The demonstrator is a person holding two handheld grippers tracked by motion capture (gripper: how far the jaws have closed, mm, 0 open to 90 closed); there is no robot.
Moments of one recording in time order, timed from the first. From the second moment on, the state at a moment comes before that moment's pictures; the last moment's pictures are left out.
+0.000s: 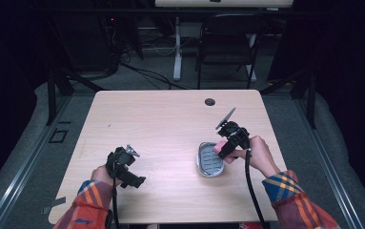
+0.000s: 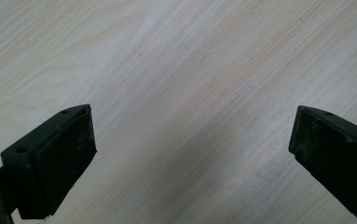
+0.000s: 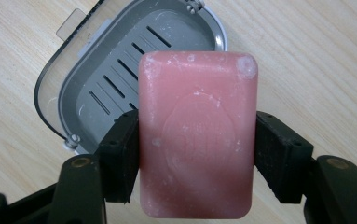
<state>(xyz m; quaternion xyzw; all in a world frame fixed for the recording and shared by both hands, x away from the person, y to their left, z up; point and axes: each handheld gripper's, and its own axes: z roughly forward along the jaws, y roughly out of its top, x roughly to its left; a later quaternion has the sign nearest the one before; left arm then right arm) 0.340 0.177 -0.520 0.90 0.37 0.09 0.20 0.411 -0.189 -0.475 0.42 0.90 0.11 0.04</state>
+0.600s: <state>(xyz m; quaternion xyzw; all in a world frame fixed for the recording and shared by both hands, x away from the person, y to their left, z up) 0.340 0.177 -0.520 0.90 0.37 0.09 0.20 0.415 -0.175 -0.488 0.44 0.89 0.09 0.04</state>
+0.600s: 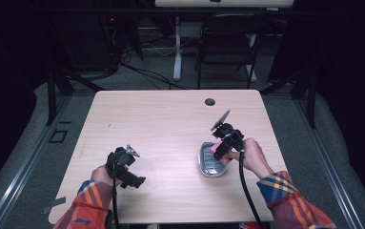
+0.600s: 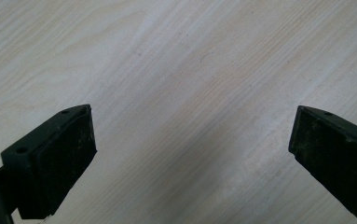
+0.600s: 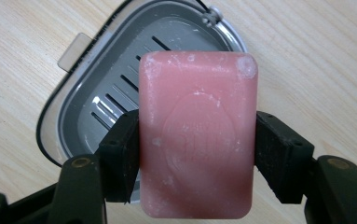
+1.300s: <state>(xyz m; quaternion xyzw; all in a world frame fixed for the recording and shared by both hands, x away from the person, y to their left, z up) 0.340 0.176 -0.521 0.90 0.37 0.09 0.19 0.411 -0.167 -0.485 0.45 0.88 0.13 -0.01</state>
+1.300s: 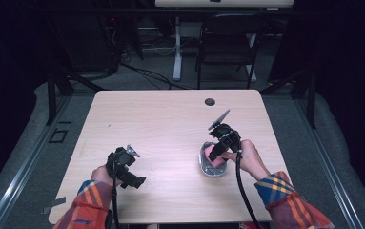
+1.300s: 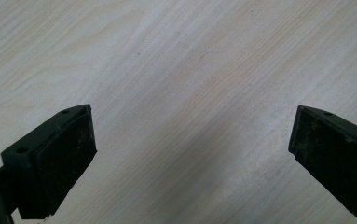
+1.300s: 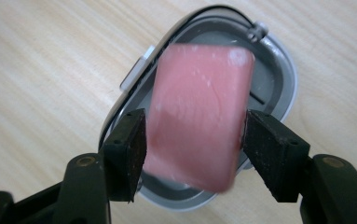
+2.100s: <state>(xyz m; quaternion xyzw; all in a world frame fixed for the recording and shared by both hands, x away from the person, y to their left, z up) 0.340 0.176 -0.521 0.90 0.37 0.09 0.19 0.399 -0.189 -0.461 0.42 0.89 0.16 0.03</state>
